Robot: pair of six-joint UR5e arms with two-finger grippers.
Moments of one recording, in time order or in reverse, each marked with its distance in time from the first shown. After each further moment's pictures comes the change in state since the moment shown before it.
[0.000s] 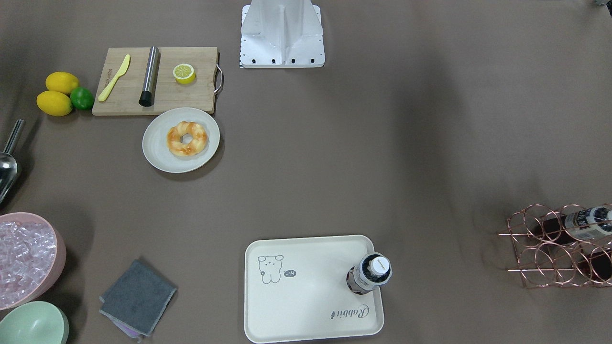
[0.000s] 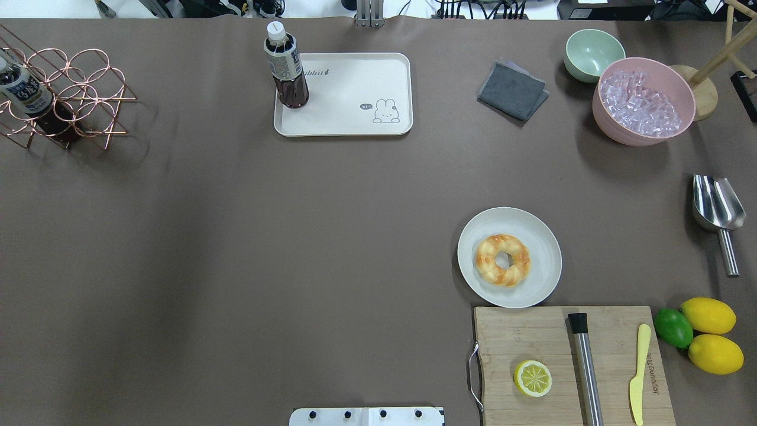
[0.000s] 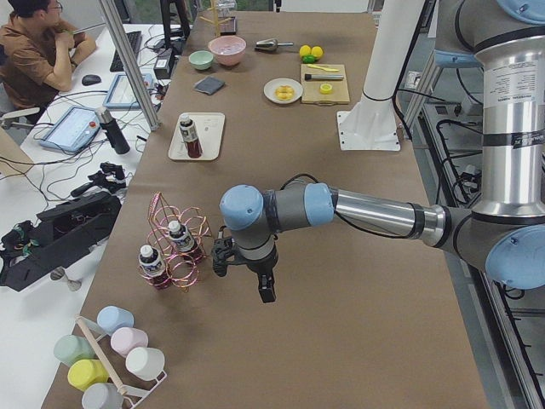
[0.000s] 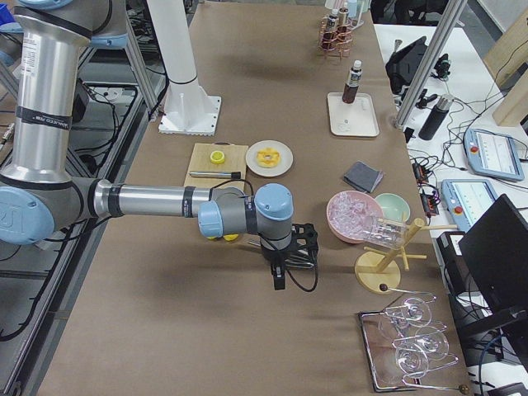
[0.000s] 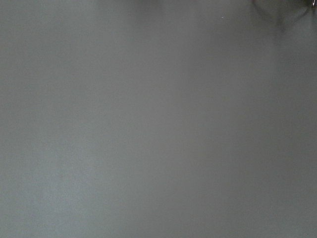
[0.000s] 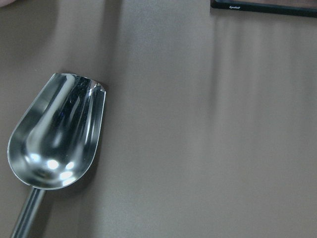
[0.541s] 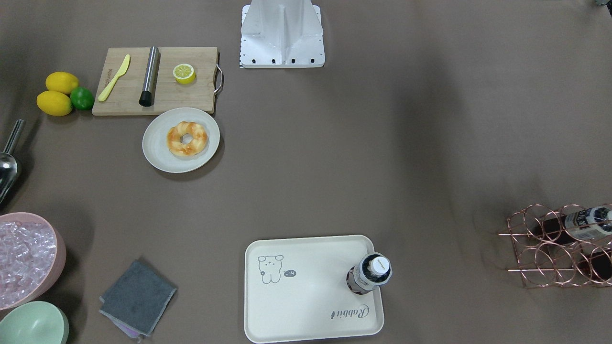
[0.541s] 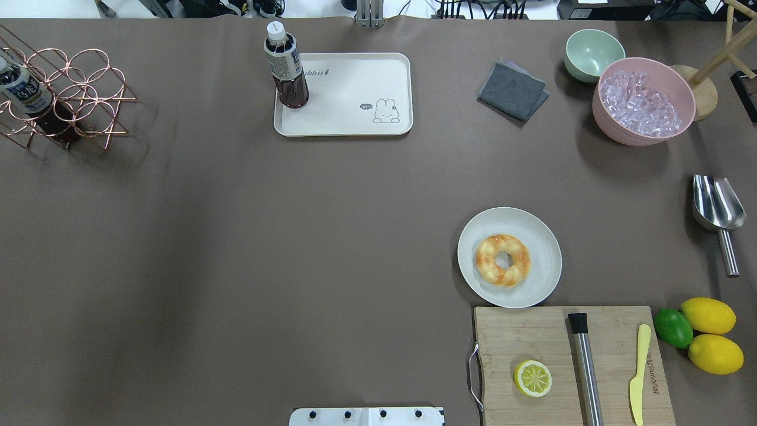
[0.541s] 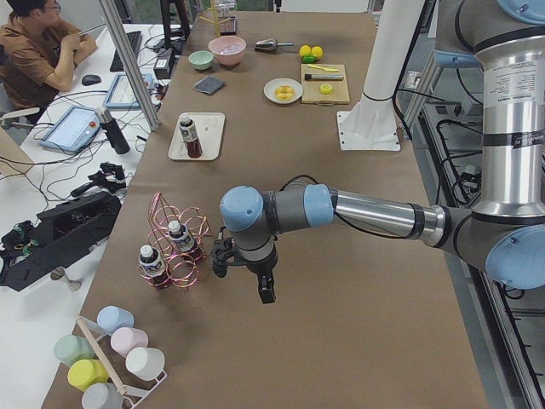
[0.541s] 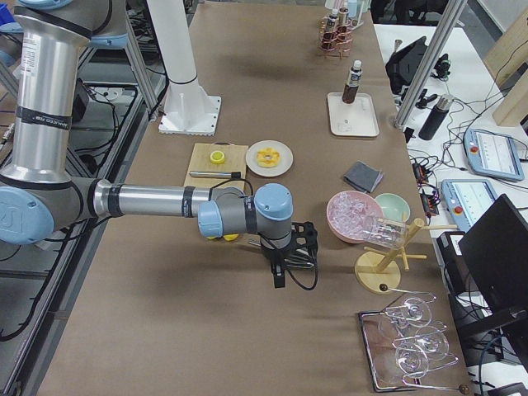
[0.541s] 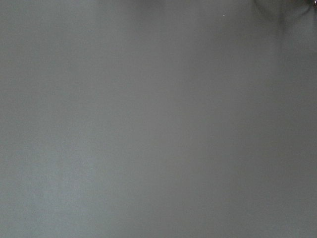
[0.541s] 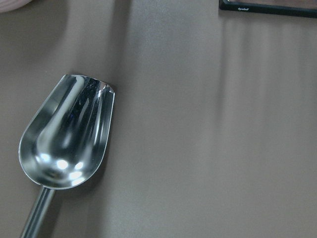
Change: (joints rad) left arm 0.000 0.000 0.006 -0.006 0.000 0.001; right arm 0.000 -0.001 0.002 0.006 0.022 -0.001
